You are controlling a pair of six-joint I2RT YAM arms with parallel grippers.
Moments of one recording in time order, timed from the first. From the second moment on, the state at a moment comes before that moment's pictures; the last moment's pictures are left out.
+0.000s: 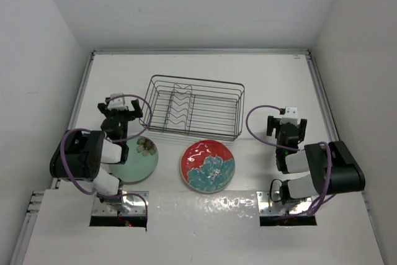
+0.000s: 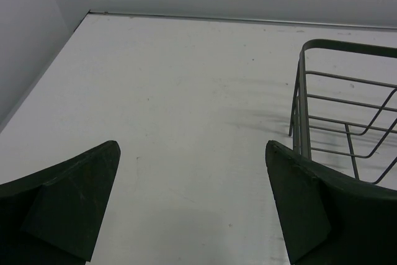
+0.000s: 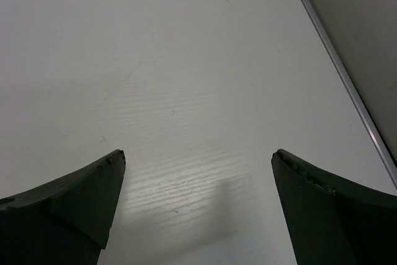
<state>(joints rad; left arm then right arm) -0.01 1.52 0.20 1.34 -0.10 0.00 0.08 1.43 0.04 1.05 0.41 -0.10</state>
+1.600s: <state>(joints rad) 0.54 1.74 1.03 -0.84 0.53 0.72 0.09 0.75 0.48 -0.03 -0.25 0.13</state>
